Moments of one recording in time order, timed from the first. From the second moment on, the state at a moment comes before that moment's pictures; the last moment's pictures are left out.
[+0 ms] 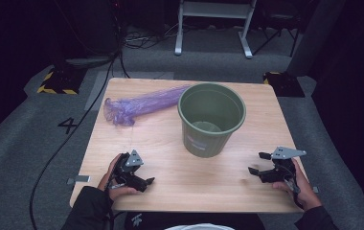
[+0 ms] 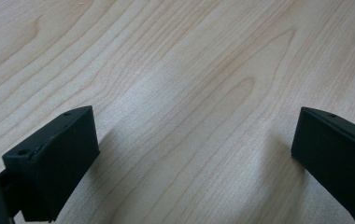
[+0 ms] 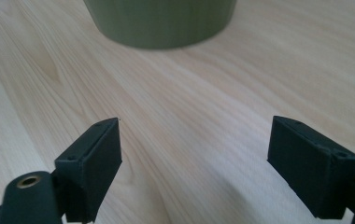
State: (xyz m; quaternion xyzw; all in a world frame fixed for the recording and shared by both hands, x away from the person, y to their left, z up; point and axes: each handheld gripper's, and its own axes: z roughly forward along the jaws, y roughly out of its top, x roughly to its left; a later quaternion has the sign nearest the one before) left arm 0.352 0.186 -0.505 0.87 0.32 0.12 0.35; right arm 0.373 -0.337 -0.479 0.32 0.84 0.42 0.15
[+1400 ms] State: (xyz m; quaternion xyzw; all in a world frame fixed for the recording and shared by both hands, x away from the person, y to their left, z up) left arm 0.354 0.186 -0.505 0.87 0.32 0.12 0.35; right arm 0.385 -0.273 -0.366 0.21 0.82 0.50 0.20
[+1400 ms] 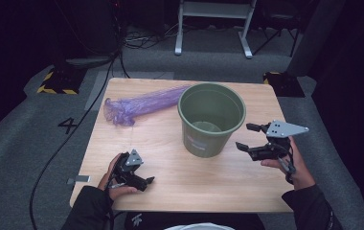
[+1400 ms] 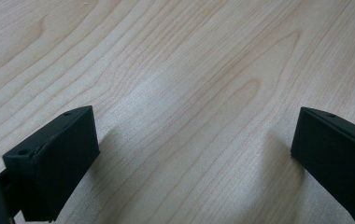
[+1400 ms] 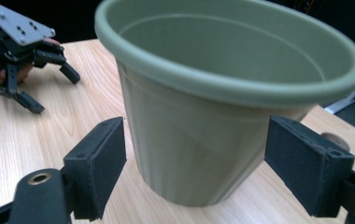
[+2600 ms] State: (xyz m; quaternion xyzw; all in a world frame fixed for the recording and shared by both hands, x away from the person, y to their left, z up) left arm 0.354 0.187 -0.505 0.87 0.32 0.12 0.35; right arm 0.393 -0.207 -0.339 0.13 0.87 0.44 0.21
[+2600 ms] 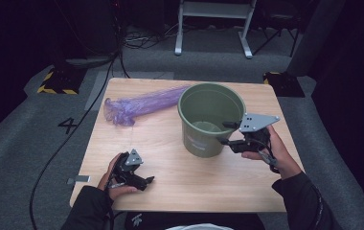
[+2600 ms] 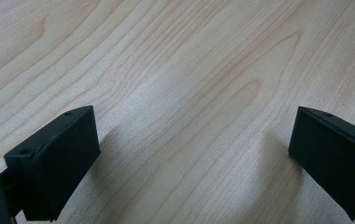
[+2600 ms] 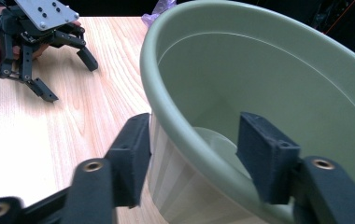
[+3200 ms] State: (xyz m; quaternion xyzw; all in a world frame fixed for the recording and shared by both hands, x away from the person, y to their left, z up) left arm 0.362 0.189 -0.505 0.86 0.35 0.13 0.35; right arm 0.399 -0.207 -0.337 0.12 0.88 0.40 0.22
